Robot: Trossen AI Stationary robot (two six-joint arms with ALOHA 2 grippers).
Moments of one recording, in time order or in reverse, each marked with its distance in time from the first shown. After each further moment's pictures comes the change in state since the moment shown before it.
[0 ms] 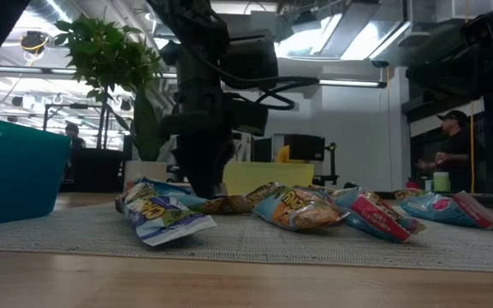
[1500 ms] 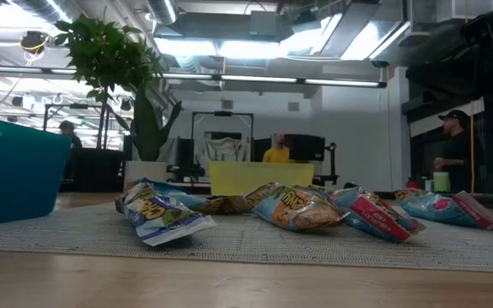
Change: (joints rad) left arm 0.006 -0.523 0.437 0.185 -0.123 0.031; right arm 0.000 0.003 0.000 0.000 0.000 0.000
